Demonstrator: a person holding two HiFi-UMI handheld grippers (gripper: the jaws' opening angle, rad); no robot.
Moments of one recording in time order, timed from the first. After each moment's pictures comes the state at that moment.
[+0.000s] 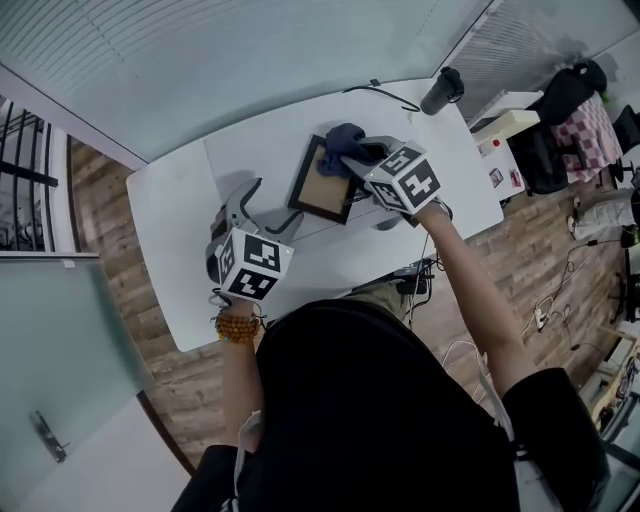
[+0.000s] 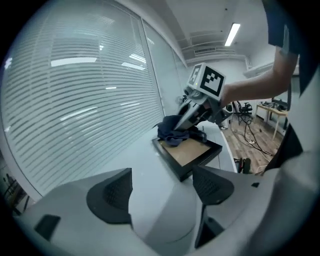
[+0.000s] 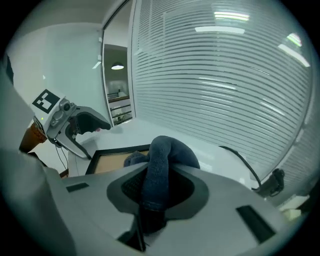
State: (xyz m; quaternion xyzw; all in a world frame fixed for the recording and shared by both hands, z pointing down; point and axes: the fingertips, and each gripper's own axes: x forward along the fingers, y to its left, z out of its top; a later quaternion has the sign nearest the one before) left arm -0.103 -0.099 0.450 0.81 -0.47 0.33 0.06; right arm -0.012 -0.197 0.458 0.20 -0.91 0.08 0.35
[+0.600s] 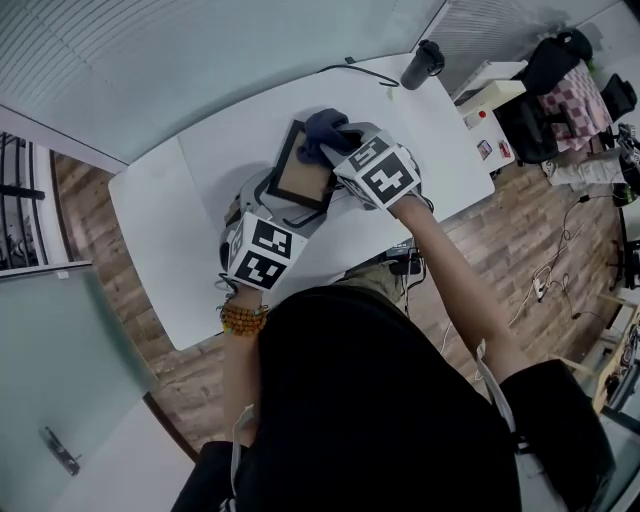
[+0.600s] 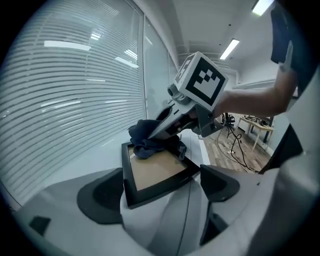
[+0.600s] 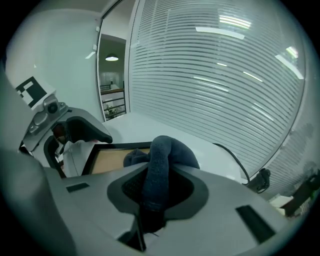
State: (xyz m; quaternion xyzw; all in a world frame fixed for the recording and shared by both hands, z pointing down) left arm -0.031 -0.097 0.463 0.86 -0.39 0.31 0.11; right arm -0.006 -0.187 0.460 0.25 -0.89 0.05 0.39
